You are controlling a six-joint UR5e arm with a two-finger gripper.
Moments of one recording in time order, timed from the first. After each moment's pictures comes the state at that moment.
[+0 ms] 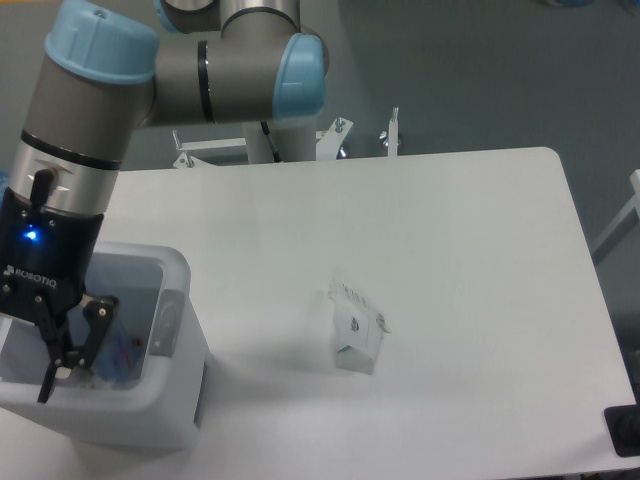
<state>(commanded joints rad) 2.06 -1.93 -1.26 -0.69 1.14 -0.01</state>
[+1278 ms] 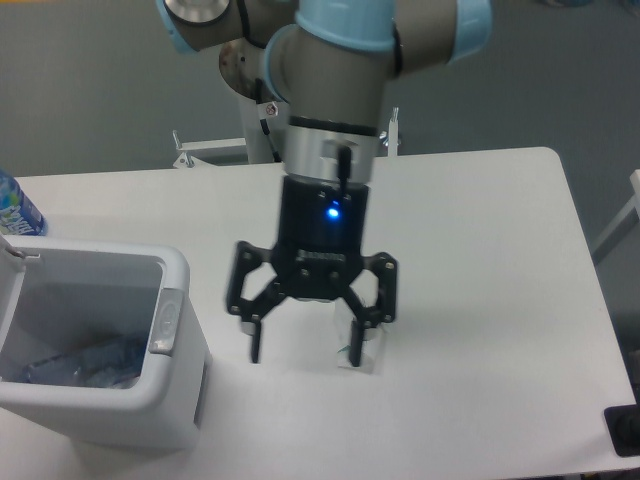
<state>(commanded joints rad) 2.42 -1.91 -1.37 -0.74 1.19 0.27</state>
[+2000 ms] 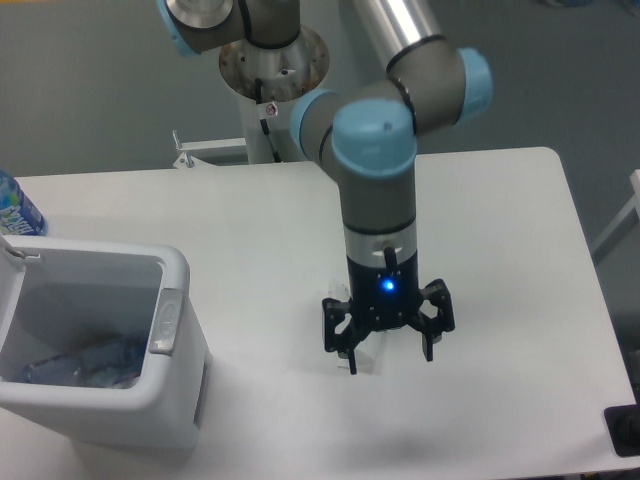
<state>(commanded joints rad) 2.41 -1.98 -1.60 -0.75 1.54 0.27</state>
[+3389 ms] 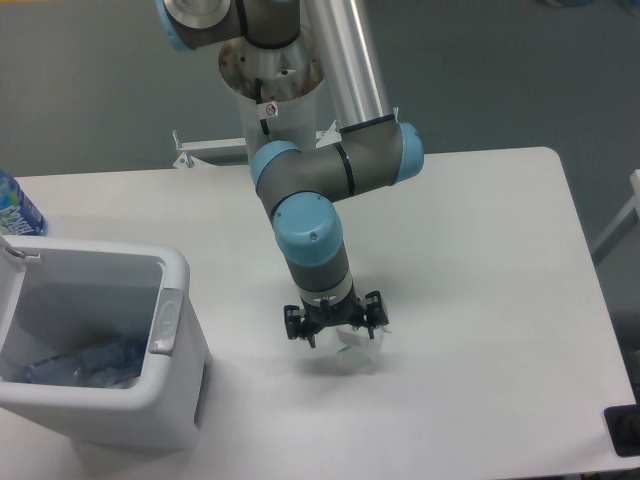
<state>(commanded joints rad) 2.32 -2.05 -1.74 -0.75 1.79 0.27</state>
